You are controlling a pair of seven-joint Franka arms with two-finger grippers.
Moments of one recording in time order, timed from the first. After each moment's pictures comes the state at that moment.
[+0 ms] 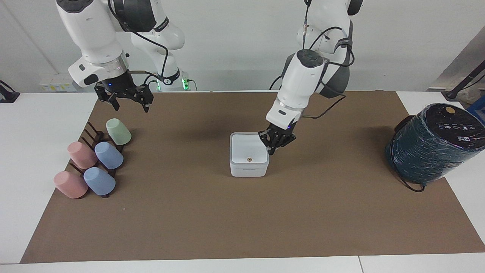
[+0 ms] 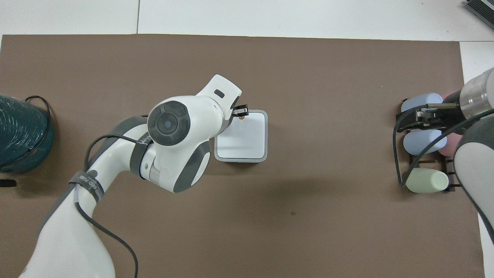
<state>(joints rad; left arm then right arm) -0.46 0.29 -0.01 -1.53 -0.11 2.03 -0.50 0.00 0.01 0.08 -1.62 -0.04 1.59 0.16</state>
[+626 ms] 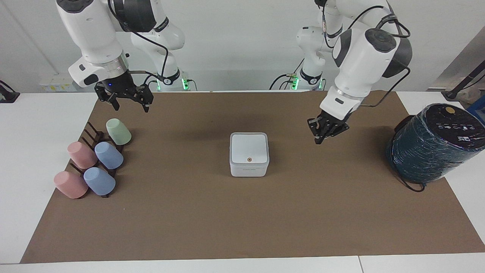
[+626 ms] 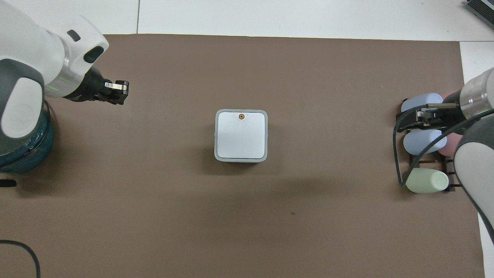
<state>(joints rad) -0.24 0.15 0.00 -1.47 -0.04 1.67 -0.14 0.00 0.01 0.08 -1.62 -0.04 1.59 0.16</state>
